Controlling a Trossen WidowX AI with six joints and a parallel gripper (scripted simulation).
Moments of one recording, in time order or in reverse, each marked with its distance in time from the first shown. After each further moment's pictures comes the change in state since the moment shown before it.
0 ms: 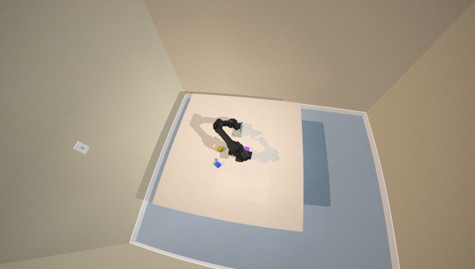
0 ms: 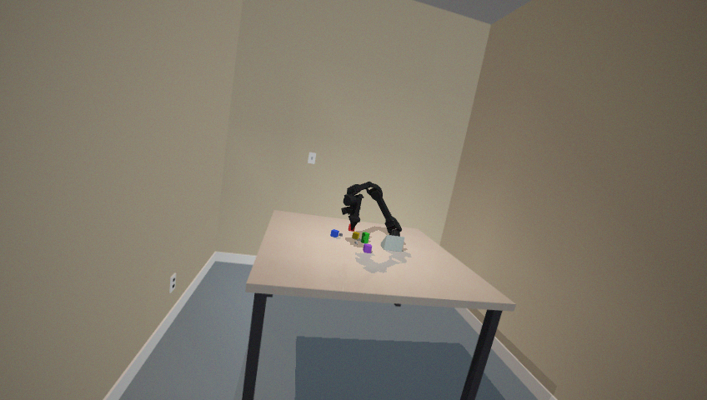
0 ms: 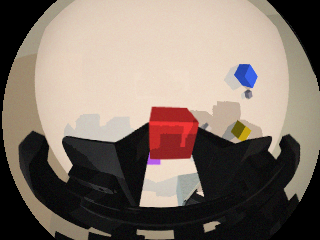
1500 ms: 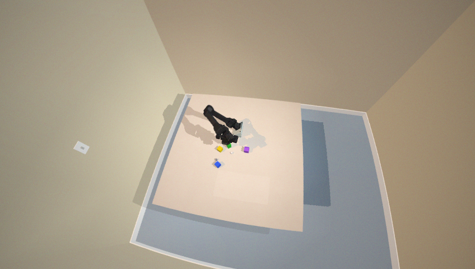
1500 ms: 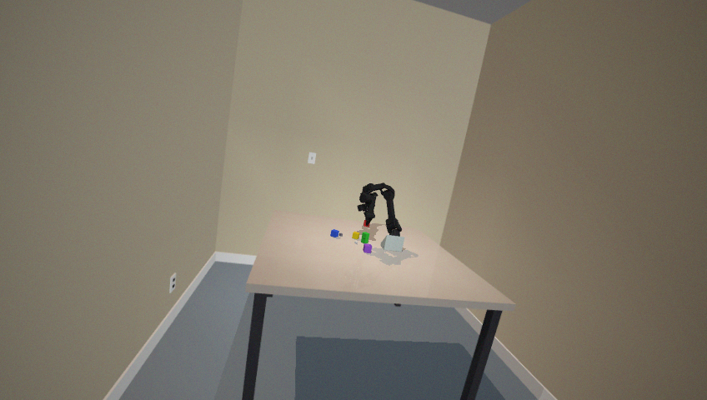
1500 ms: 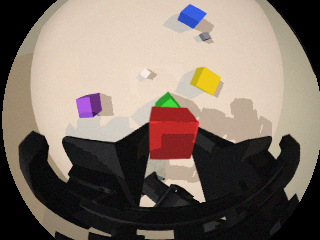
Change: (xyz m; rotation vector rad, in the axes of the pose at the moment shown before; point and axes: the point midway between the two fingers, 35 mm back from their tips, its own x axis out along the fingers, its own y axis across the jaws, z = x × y) arm -0.005 -0.144 -0.112 0.002 0.010 -0.002
